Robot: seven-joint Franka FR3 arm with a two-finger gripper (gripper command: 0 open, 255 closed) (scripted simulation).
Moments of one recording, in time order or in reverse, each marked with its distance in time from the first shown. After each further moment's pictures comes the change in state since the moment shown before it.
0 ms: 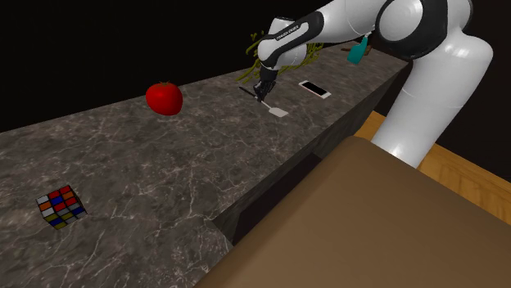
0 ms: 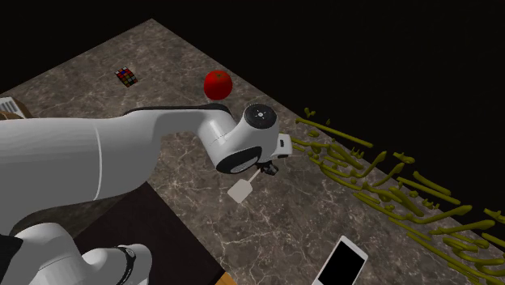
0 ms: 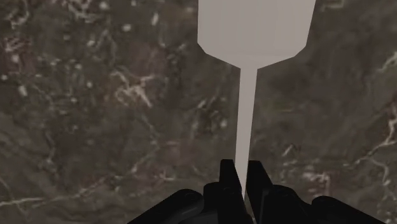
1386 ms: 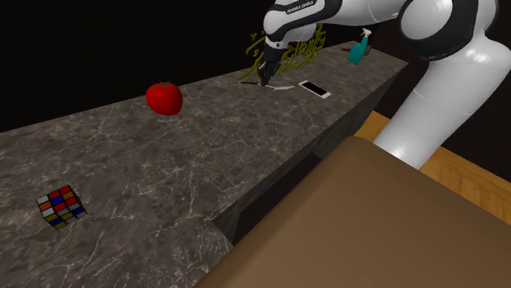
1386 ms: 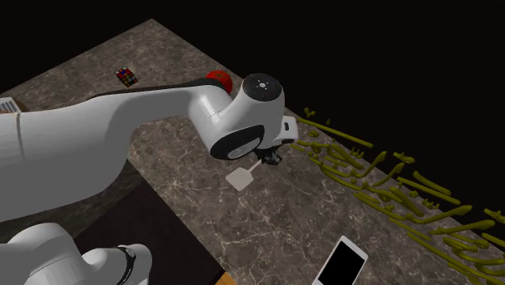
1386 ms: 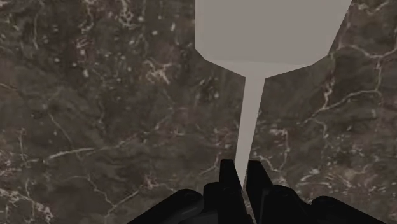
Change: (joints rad) arm 0.005 -0.106 -0.004 0.099 -0.037 -0.201 0.028
